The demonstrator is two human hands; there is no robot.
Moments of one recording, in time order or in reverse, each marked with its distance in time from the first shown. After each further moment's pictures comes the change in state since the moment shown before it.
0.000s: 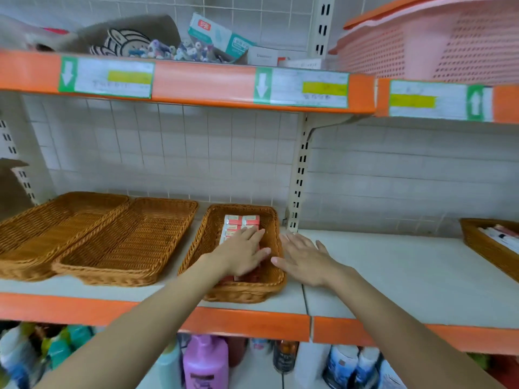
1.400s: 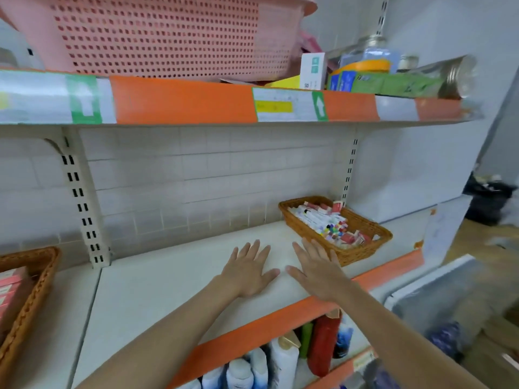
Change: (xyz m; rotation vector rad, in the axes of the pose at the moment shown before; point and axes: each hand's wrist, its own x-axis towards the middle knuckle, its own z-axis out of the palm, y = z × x) left_hand 0.153 0.348 0.102 0.161 -0.159 0.395; right_hand -0.184 0.328 0.007 -0.003 0.138 0.577
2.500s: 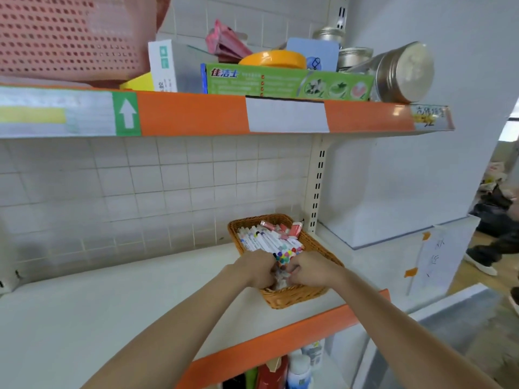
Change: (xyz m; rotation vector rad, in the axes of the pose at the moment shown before) left_hand 0.170 0.143 -0.030 0.093 0.005 0.048; right_hand 0.089 0.184 -0.043 0.304 -0.129 -0.112
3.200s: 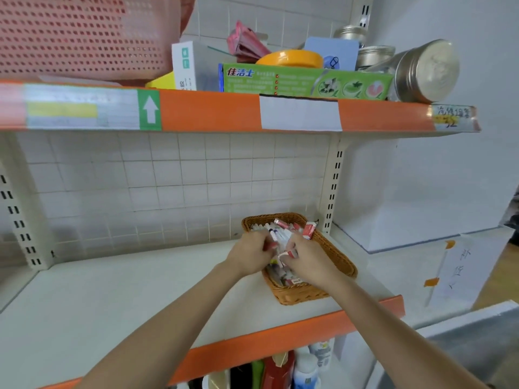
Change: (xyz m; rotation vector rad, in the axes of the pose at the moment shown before) left_hand -0.025 -0.018 -0.006 -0.457 0.434 -0.173; right_hand -0.011 -0.032 0.005 0.159 0.313 -0.222
